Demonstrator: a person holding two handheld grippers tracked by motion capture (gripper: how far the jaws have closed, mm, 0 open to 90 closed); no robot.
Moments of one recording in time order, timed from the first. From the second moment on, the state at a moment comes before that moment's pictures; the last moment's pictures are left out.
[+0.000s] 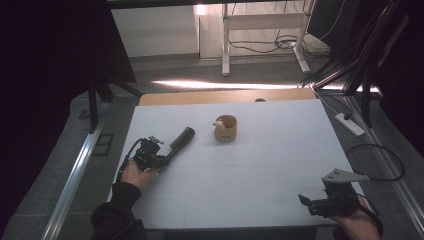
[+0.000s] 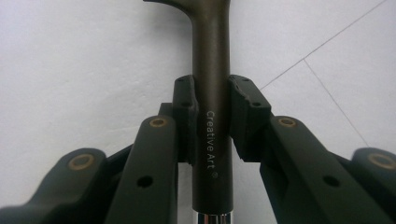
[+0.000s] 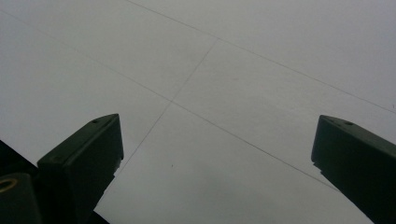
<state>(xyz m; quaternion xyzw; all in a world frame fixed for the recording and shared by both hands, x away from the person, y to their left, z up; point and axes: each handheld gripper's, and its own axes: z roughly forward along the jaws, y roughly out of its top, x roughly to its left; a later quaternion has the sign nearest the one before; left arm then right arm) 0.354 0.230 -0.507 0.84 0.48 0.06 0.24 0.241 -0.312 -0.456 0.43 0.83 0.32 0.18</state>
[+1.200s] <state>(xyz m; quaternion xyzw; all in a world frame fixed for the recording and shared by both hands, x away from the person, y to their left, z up) 0.325 0.227 -0.477 0.82 0.45 0.08 0.34 0.240 -0.312 -0.455 0.43 0.82 0.32 0.18</state>
